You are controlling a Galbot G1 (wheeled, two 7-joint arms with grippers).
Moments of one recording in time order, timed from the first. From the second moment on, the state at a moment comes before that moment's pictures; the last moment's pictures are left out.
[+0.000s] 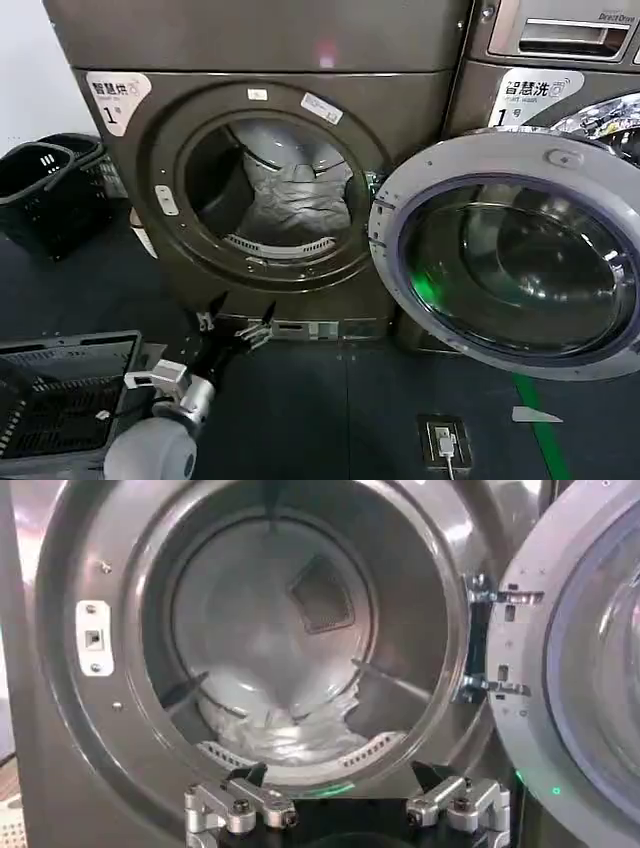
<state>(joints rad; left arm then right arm) 1.39 -1.45 -0.54 -2.21 -0.12 0.42 0.13 -1.33 0.86 2.25 1.69 0.16 -0.06 -0.26</state>
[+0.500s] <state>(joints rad) 1.37 -1.44 -0.54 -2.20 -0.09 0.40 0.14 -1.30 0.86 2.22 1.70 0.14 -0.06 -0.27</state>
